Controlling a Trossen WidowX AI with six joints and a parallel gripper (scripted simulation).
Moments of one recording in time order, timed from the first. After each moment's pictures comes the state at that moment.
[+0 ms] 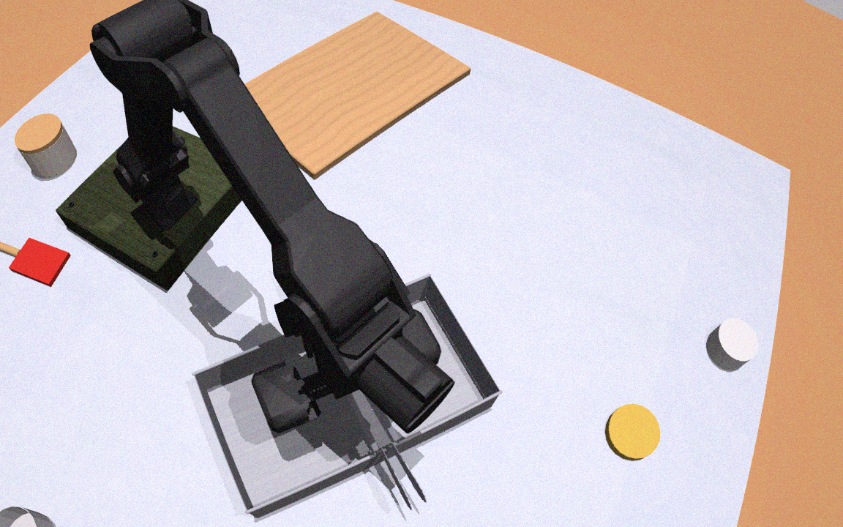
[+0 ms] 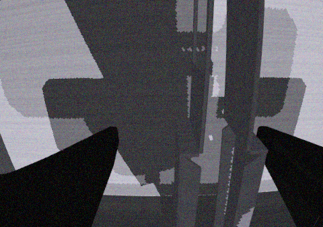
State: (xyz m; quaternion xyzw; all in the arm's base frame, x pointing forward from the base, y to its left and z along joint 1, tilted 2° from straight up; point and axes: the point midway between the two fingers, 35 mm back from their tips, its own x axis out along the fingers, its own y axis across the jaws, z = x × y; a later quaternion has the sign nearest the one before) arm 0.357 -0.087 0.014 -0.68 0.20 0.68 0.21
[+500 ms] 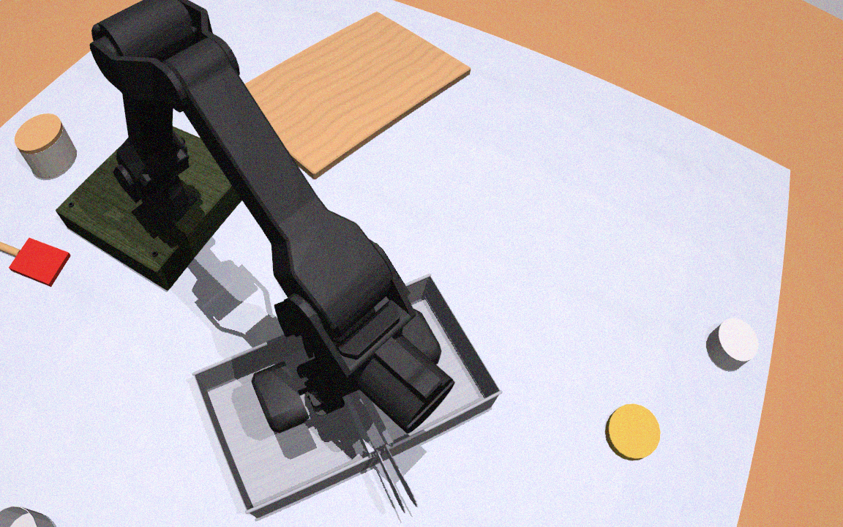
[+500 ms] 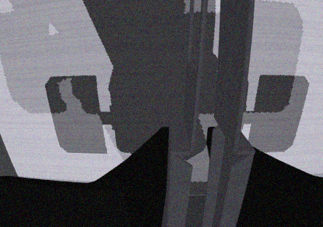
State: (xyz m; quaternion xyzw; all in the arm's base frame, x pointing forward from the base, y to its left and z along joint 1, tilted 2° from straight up) arm 0.357 -0.087 0.014 -0.68 0.20 0.68 0.21
